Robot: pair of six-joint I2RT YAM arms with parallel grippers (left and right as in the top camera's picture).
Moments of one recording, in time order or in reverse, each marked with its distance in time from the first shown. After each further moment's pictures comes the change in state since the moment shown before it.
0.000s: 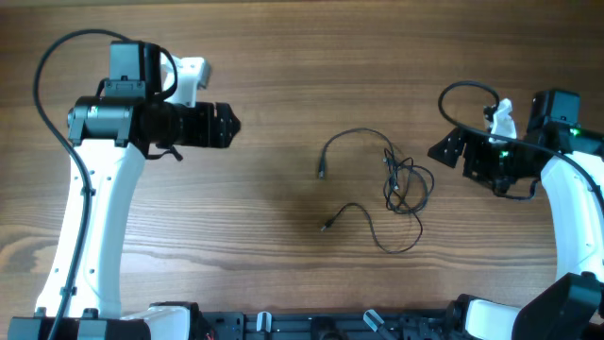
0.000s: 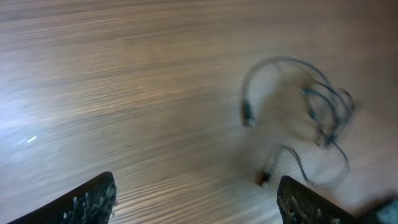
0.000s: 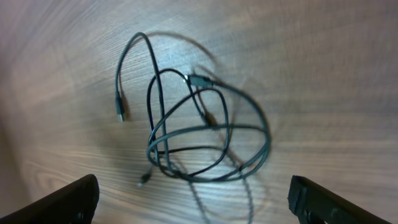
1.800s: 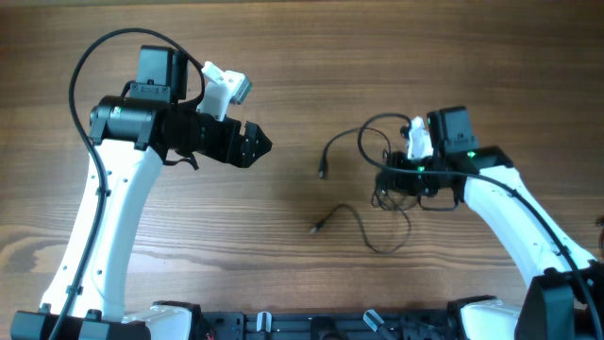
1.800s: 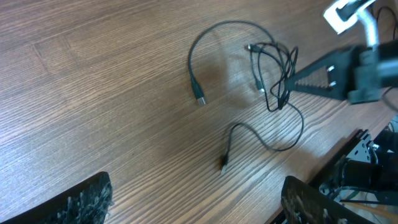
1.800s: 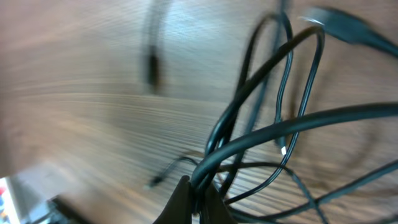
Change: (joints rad) left arm -0.097 0.000 -0.013 -0.039 0.132 0.131; right arm 0.438 0.002 -0.208 0.398 -0.002 0.238
